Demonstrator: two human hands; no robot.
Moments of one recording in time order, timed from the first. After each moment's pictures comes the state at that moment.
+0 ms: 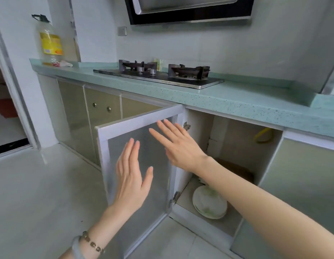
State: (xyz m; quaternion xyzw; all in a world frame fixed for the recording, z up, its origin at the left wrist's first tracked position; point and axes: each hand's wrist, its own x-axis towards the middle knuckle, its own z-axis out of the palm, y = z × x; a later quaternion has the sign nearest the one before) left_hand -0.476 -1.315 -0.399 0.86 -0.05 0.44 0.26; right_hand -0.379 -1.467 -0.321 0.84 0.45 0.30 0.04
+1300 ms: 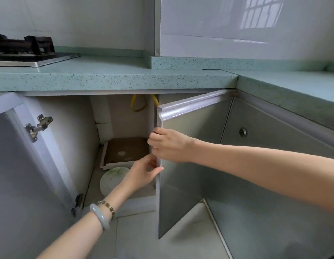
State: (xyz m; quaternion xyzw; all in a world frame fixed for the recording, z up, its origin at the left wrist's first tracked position) left_hand -0.400 -1.594 -0.459 0.83 -0.38 -0.02 0.41; right_hand -0.472 -1.729 -0.338 0.81 0.32 0.16 0.46
